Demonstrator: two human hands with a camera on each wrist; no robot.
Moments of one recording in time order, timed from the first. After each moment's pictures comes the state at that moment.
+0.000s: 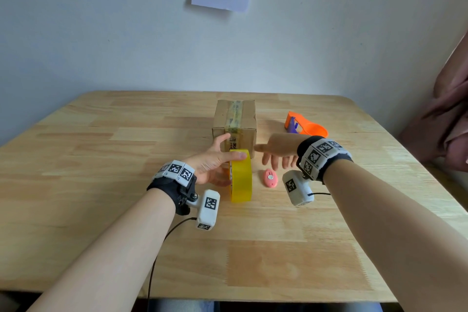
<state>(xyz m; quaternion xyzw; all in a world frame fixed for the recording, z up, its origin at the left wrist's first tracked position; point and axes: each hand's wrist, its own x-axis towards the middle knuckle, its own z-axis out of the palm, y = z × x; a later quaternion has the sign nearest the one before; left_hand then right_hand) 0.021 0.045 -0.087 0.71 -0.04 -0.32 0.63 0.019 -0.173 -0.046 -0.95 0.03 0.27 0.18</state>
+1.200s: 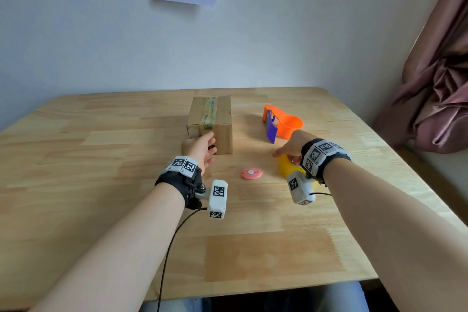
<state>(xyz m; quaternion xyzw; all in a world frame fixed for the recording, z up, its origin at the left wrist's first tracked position) 0.039 -0.008 -0.105 0.64 0.18 -0.08 0.74 0.004 -0.265 -0.085 -0.94 0.22 0.11 0.22</state>
